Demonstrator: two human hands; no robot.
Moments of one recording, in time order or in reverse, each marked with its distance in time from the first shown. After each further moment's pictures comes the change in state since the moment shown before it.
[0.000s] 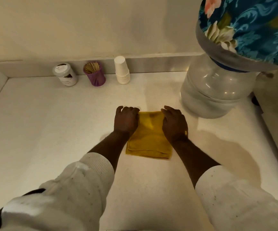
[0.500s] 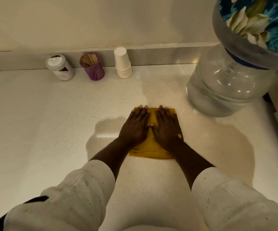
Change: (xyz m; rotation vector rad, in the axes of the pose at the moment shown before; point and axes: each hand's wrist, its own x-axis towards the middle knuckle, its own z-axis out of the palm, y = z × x) left_hand -0.020 -0.012 0.055 -0.100 -0.137 0.270; right_hand -0.014 -0.002 0.059 -0.152 -0.389 -0.021
